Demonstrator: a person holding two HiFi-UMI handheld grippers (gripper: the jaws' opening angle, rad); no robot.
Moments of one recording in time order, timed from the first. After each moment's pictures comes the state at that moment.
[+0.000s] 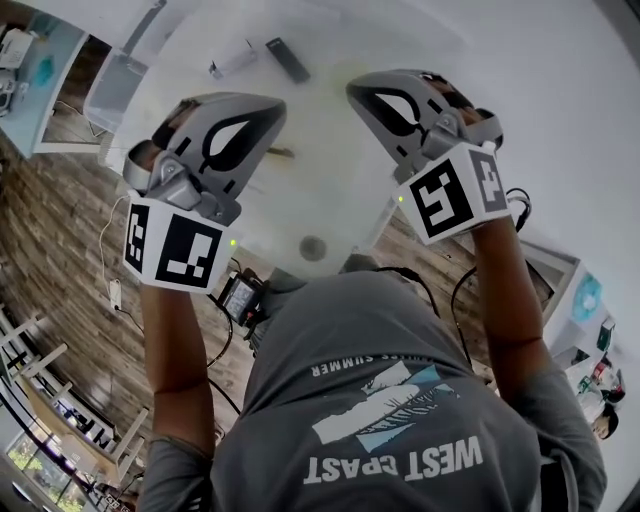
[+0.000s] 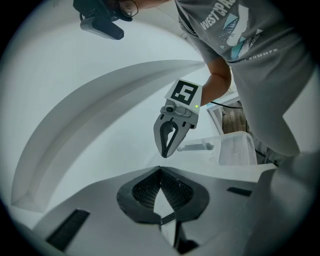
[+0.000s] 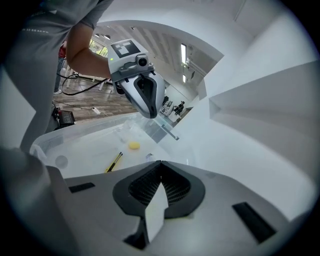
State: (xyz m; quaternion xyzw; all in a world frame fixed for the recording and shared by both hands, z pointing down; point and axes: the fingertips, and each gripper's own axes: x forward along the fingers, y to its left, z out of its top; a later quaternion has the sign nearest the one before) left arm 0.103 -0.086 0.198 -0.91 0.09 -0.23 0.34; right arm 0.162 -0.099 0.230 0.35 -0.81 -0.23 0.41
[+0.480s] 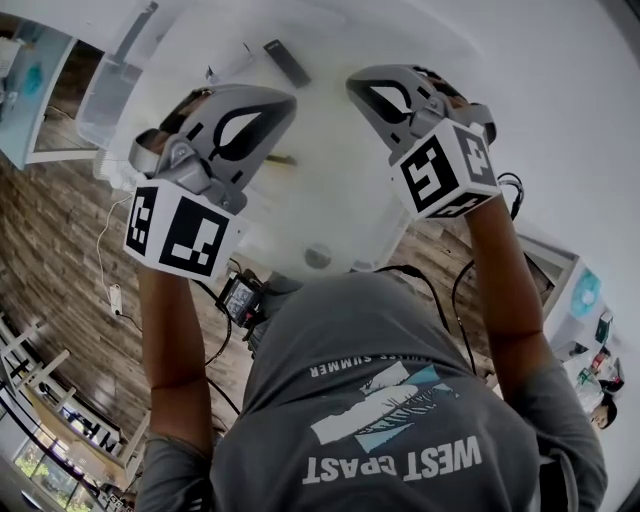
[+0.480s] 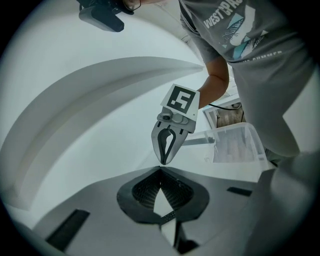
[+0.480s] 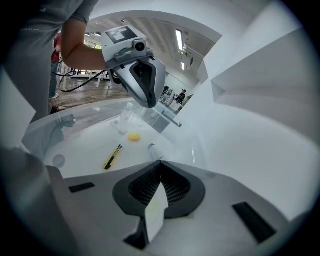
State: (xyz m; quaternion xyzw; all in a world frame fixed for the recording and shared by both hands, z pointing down) left arm 0.123 -0.102 0.213 -0.91 0.04 -0.24 0.32; right arm 0.181 -0.124 0.263 0.35 -0.80 -0.17 0.45
